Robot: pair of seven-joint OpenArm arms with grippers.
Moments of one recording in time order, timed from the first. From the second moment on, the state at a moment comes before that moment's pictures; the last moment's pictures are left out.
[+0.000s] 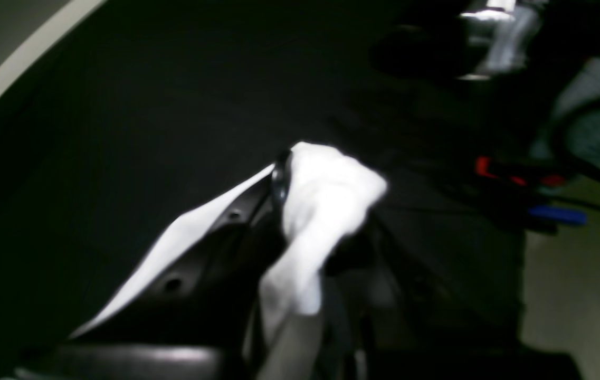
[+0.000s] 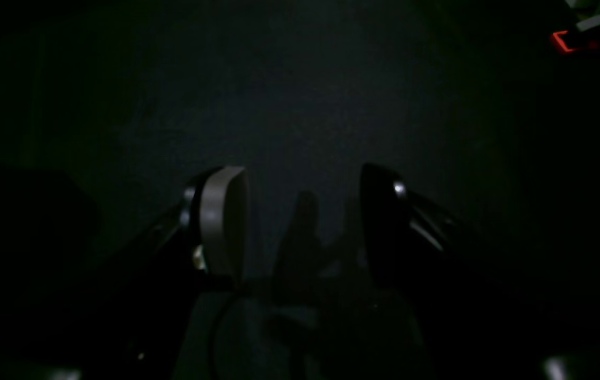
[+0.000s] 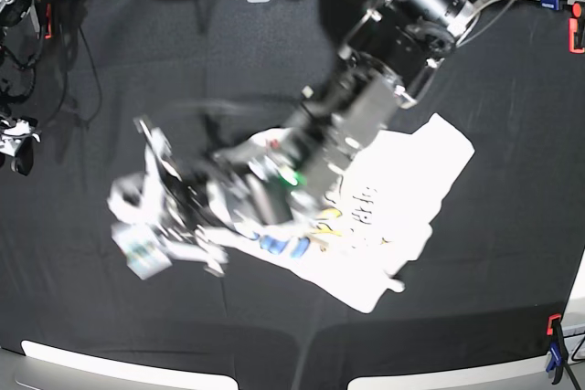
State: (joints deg) left arm -24.8 10.5 41.9 91.3 -24.3 -24.0 48.4; right arm -7.6 21.7 46.8 95.8 27.4 29.4 -45.0
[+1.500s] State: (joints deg) left arm -29.4 10.5 47.1 91.3 -18.6 -24.3 37.4; right arm -7.6 22.8 47.0 95.8 28.6 29.4 -46.4
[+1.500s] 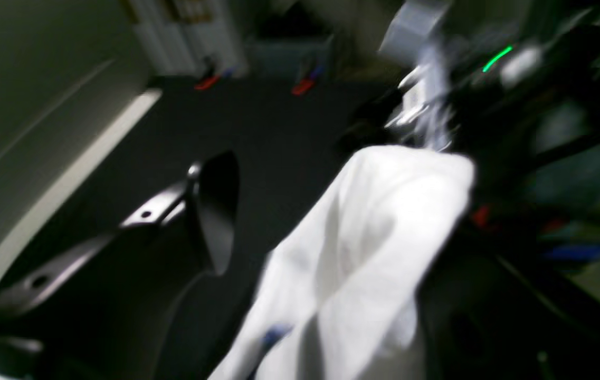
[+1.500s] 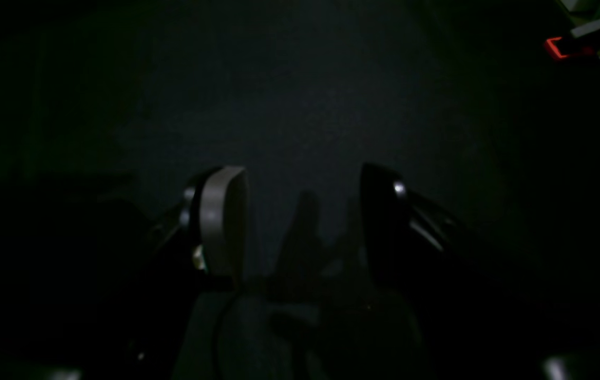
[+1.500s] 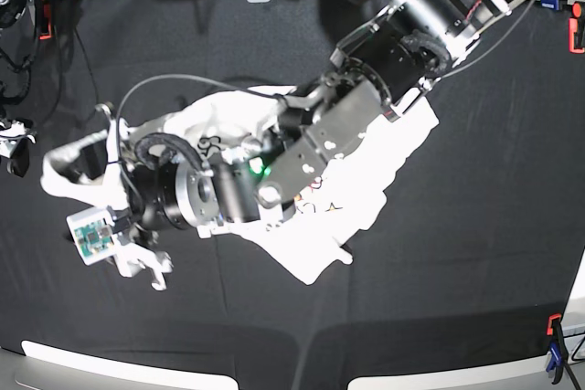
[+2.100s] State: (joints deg) left arm -29.3 10.5 47.1 91.3 -54.5 -42.5 79.9; right arm -7.6 22.8 47.0 95.8 28.6 29.4 -46.8
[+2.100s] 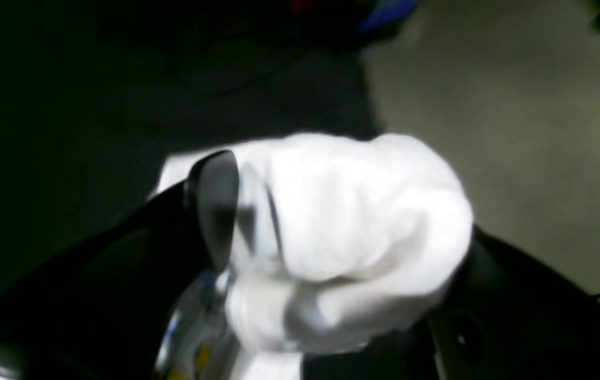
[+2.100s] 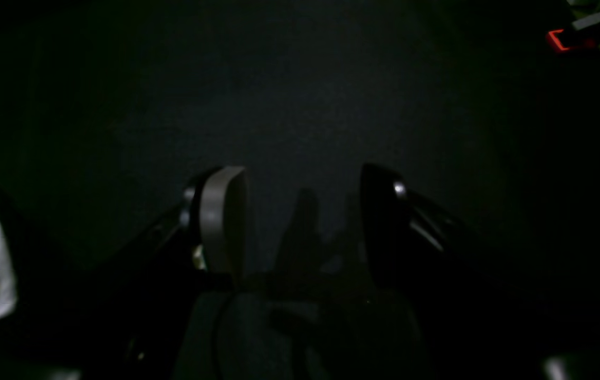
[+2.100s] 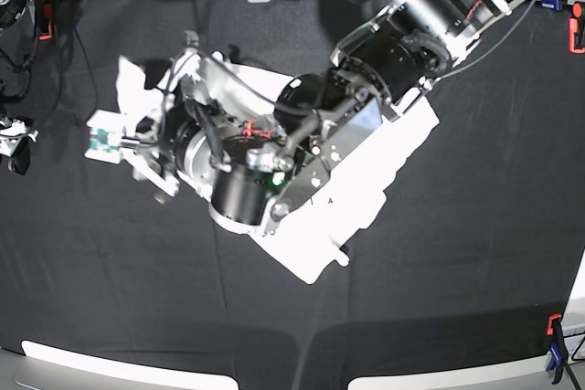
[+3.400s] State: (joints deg) left arm -28.4 -5.2 47.1 89.9 -1.3 -1.7 49.6; right arm -5.8 22.8 22.6 95.8 47.8 39.4 -57.8
